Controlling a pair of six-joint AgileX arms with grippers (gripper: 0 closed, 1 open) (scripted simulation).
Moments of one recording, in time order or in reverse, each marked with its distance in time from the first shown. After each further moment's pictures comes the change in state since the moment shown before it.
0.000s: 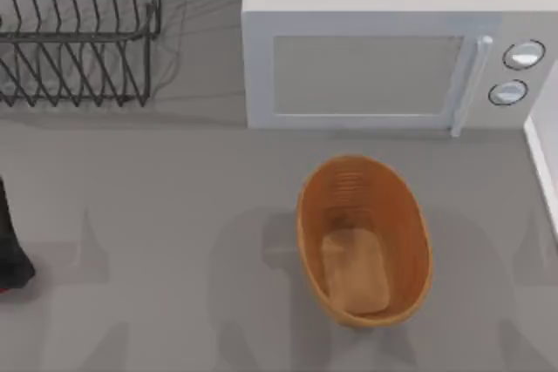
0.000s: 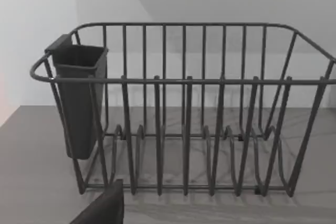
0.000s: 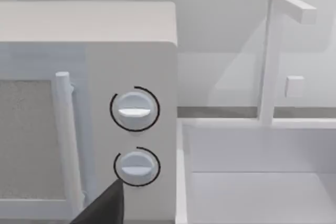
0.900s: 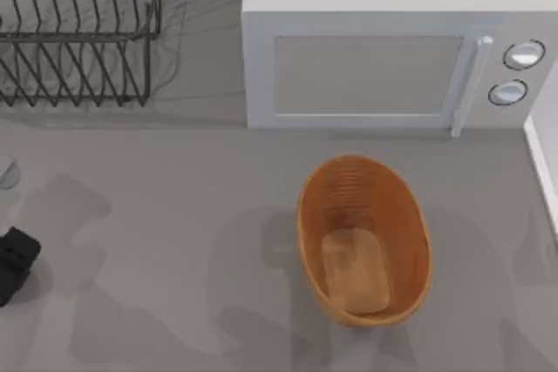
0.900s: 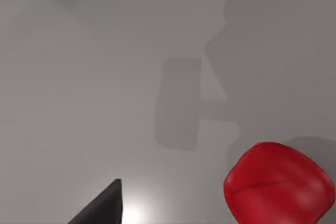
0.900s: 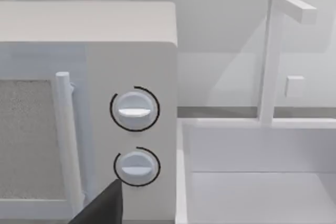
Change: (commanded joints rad) left arm -0.013 0.879 0.562 -0.547 -0.054 0.576; right arm 0.000 0.000 0.000 0.000 0.000 0.000
